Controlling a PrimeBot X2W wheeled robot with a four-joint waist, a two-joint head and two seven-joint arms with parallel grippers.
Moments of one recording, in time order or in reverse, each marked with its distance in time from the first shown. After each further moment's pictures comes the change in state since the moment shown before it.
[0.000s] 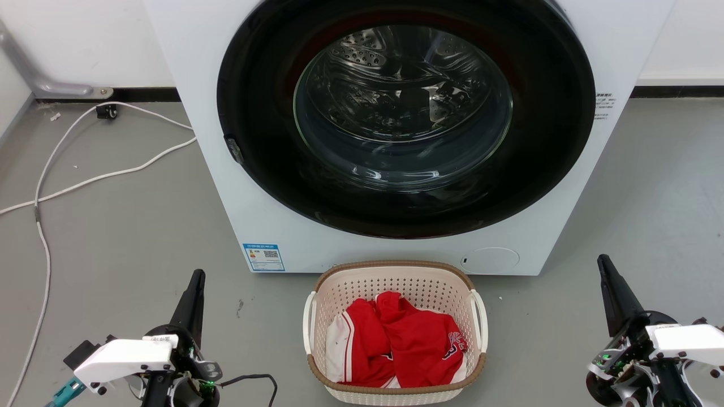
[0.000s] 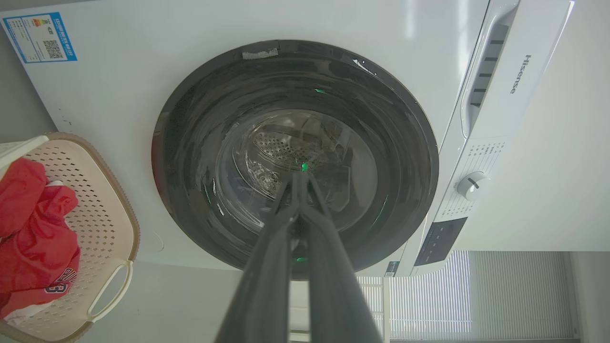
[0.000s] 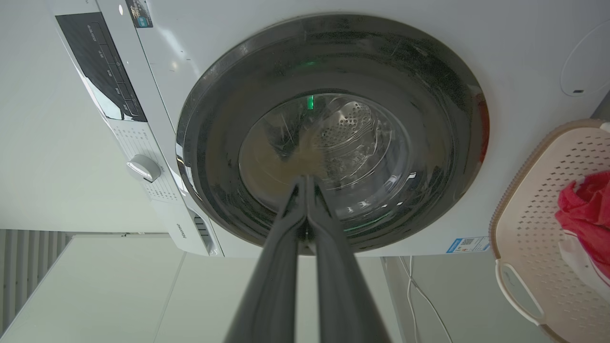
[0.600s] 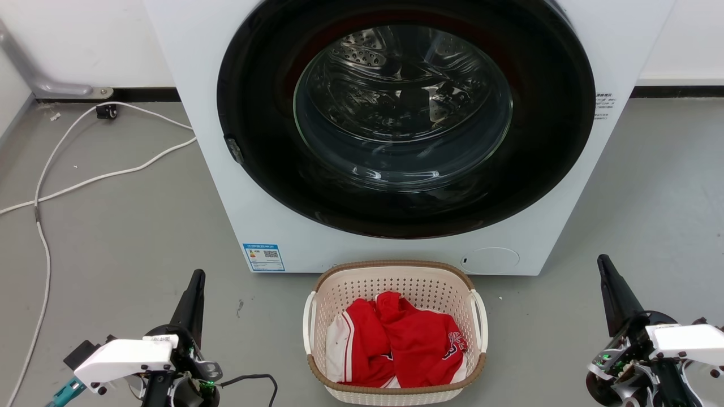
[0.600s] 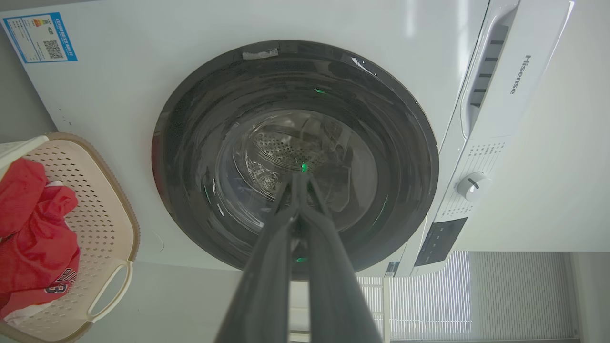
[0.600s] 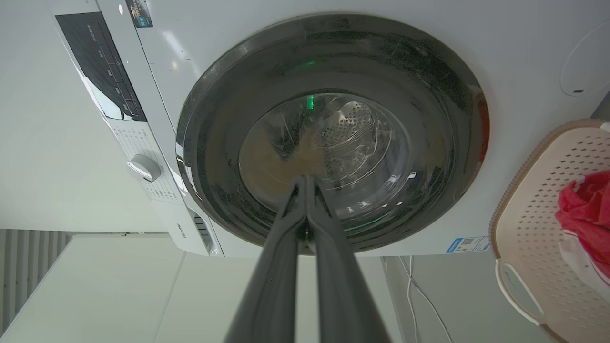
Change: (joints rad) left arm 0.000 -0.002 0.002 0.000 0.002 0.000 0.001; right arm 0.000 0.002 -0.003 0.000 -0.002 0.000 0.003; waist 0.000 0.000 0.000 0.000
